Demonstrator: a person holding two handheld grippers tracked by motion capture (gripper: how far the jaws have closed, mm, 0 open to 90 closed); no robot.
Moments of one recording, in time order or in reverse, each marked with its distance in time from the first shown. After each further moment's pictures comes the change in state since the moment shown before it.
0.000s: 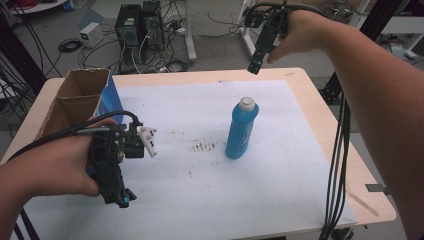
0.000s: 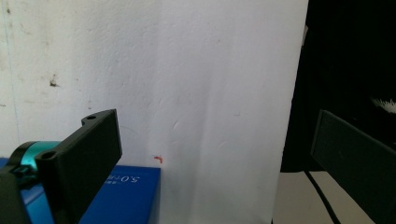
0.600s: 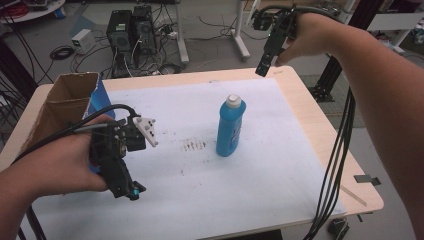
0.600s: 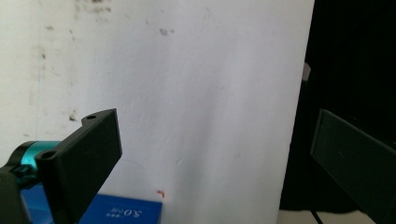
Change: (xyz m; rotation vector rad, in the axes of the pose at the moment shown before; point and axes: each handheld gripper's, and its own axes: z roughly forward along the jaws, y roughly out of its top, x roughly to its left) left arm -0.007 0.023 -0.006 -0.121 0.068 -0.041; right arm 0.000 -0.054 -0.012 -0.010 -0.014 0.057
